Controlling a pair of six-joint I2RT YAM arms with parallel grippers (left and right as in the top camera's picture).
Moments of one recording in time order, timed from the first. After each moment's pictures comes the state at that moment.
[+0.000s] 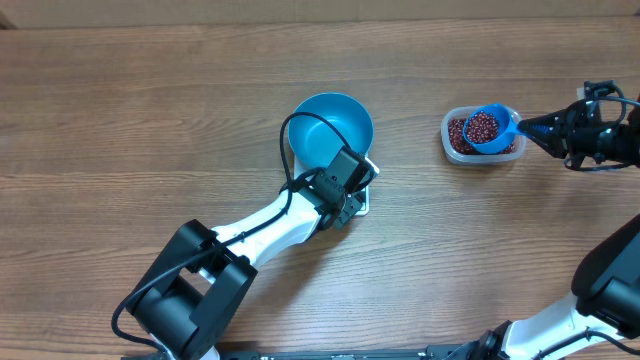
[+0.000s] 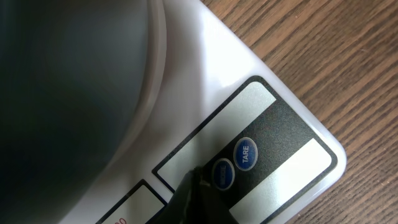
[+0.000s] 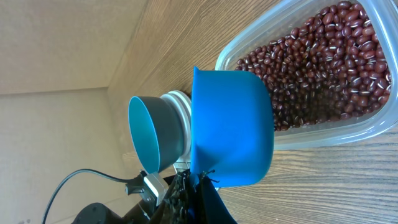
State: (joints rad) left arm -0.72 1.84 1.05 -0.30 -0.14 0.13; right arm -0.54 1.86 1.55 -1.17 -0.96 0.00
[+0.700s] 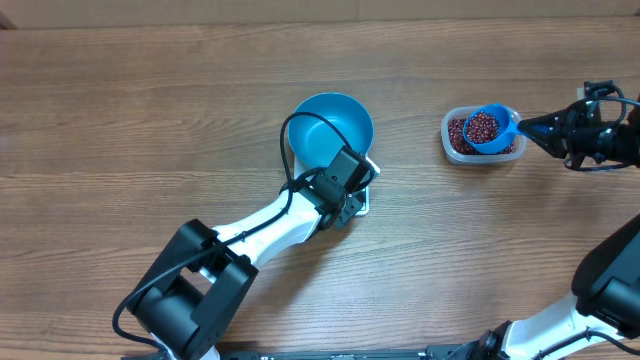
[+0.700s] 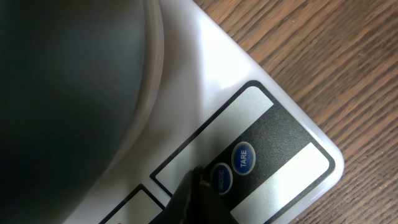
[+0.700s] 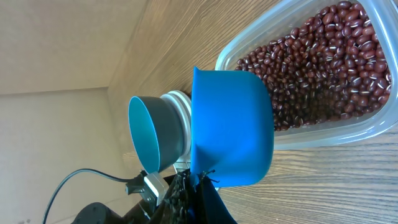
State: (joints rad) left arm -0.72 1.84 1.05 -0.29 -0.13 0.13; right arm -0.54 1.86 1.55 -1.17 -0.96 -0.01
